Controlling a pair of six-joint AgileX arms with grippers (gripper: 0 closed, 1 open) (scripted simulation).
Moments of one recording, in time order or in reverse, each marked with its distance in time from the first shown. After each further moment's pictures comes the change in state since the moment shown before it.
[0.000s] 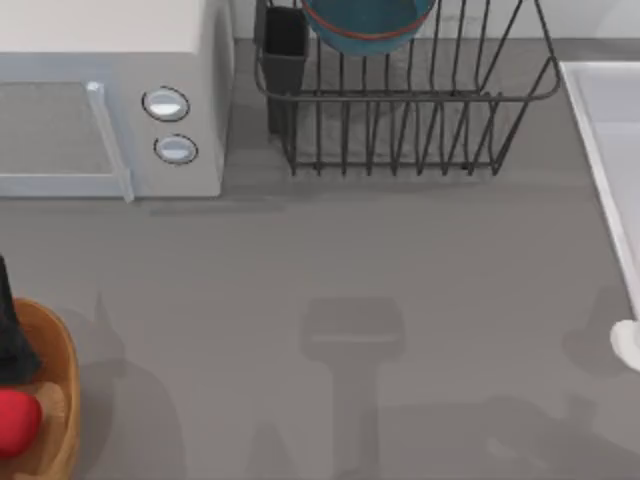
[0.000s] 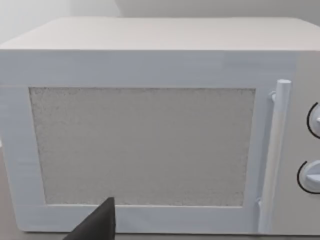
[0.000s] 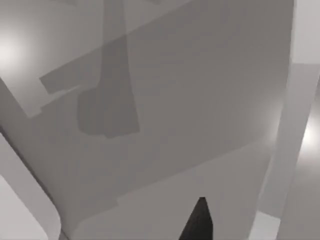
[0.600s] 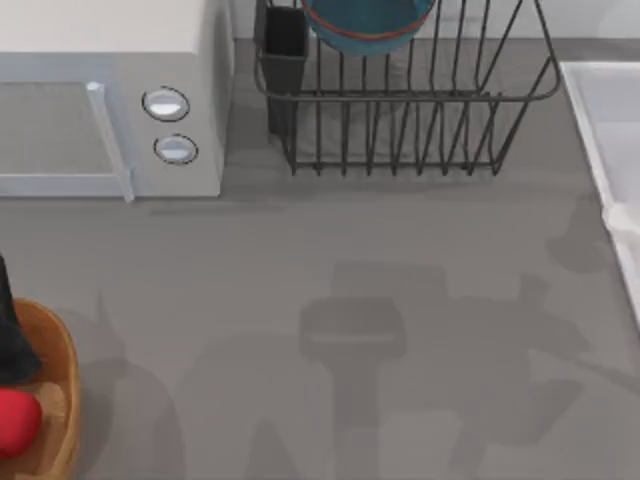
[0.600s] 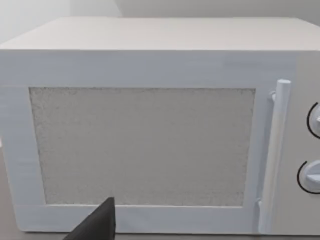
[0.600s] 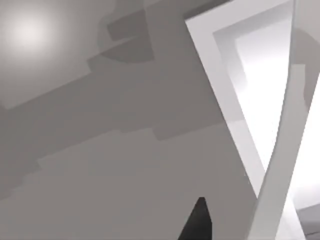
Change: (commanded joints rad) left arm 0.000 0.000 0.000 0.000 0.000 0.000; right arm -0.033 0.466 0.570 -0.191 0.000 -0.066
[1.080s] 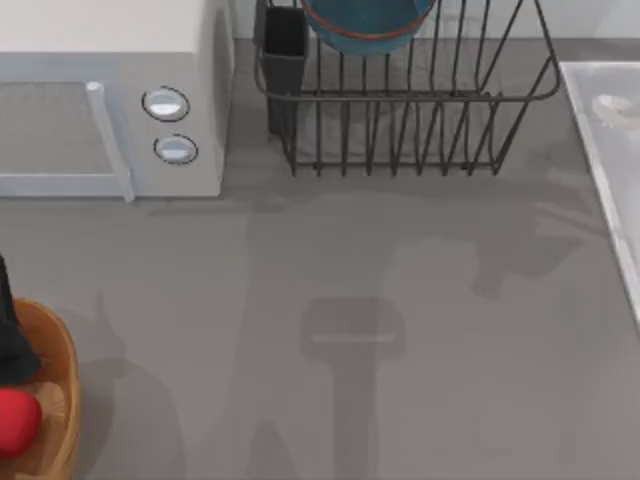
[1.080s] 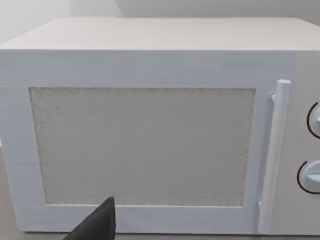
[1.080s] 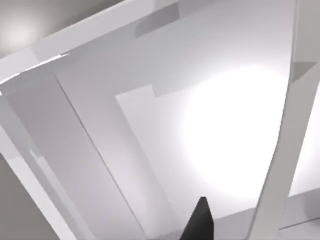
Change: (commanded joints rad) left arm 0.000 0.000 0.000 0.000 0.000 0.000; right arm -0.049 0.623 0.888 -0.243 0.003 -0.040
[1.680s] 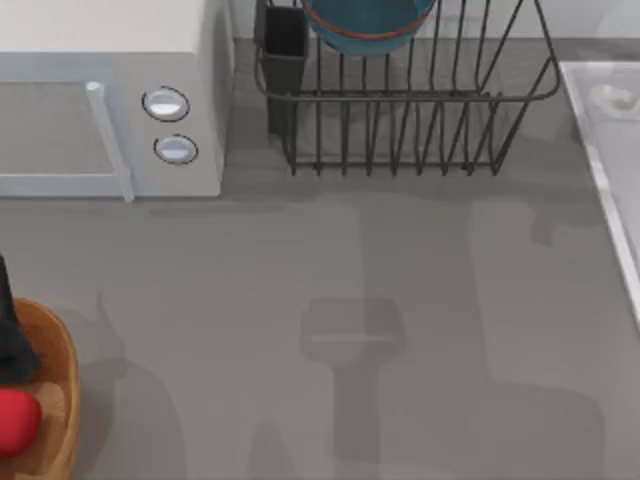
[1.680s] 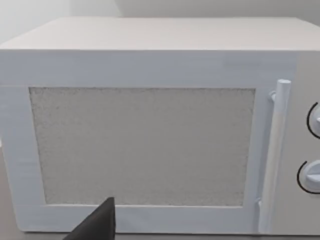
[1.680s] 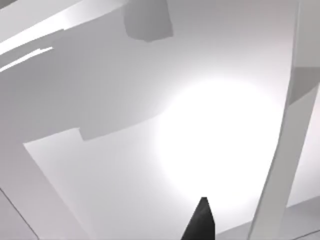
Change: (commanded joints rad) left arm 0.000 0.000 0.000 0.000 0.000 0.000; right arm -0.037 0.383 0.562 -0.109 0.000 0.006
